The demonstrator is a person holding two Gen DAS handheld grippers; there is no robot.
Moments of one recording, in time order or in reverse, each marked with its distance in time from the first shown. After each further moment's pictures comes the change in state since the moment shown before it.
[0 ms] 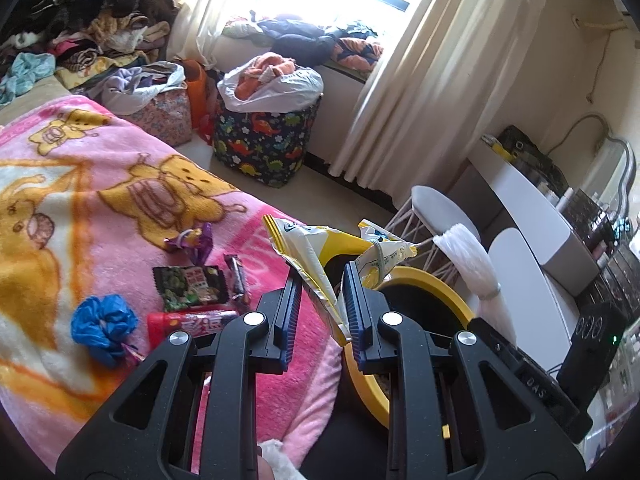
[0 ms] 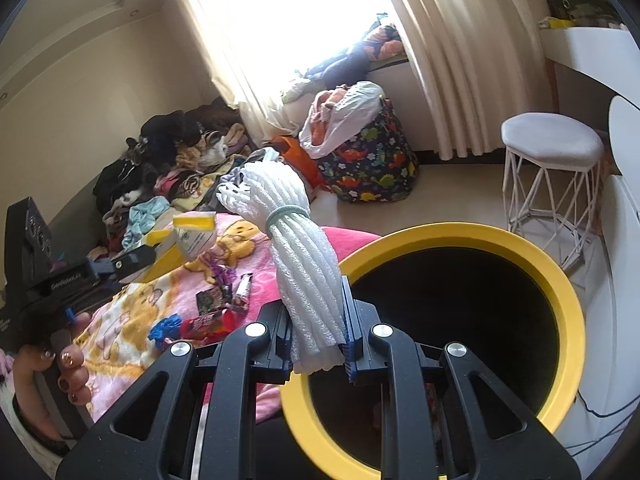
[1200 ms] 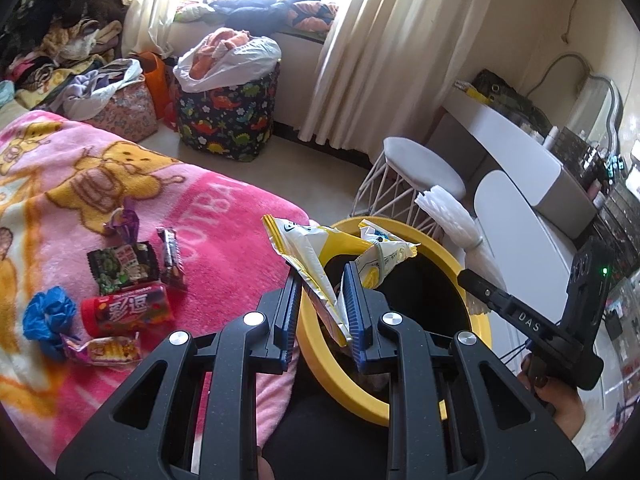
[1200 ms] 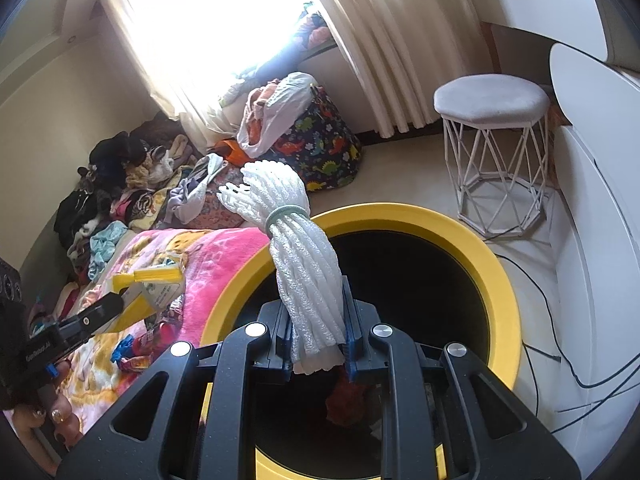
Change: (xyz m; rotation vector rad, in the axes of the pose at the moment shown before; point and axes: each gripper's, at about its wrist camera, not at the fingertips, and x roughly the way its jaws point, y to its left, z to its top) left arm 0.046 -0.053 -0.030 0.141 0.119 -0.043; right arm 0.005 -0.072 -0.005 0.169 0.039 -0.143
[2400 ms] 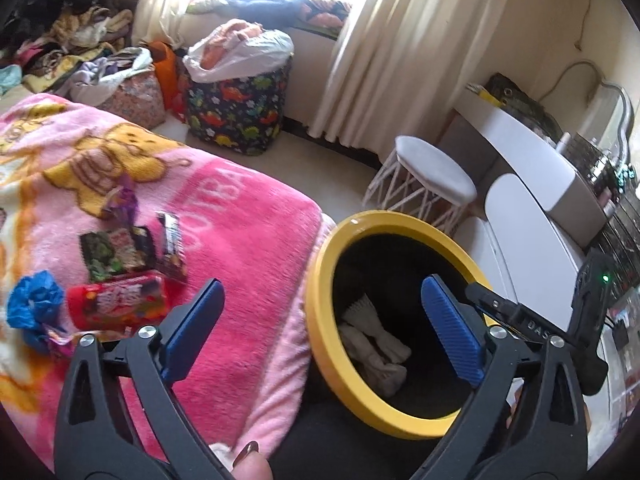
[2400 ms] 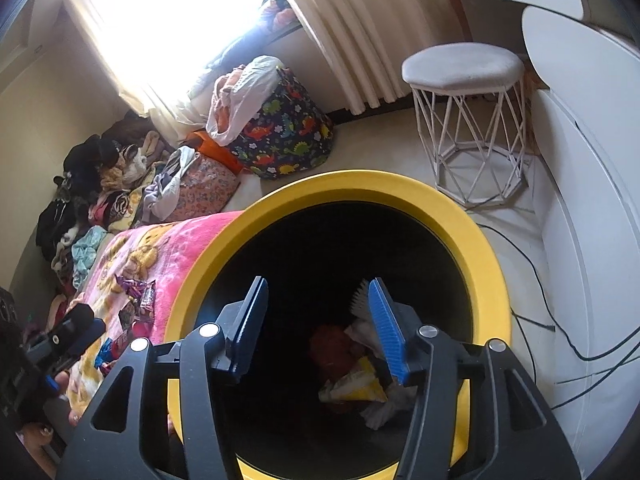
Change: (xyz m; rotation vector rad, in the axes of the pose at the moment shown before) left arm 0.015 0.015 -0.009 -0.048 -0.016 0.029; right arm 0.017 -0.011 -0.011 0.057 0.045 -0.058
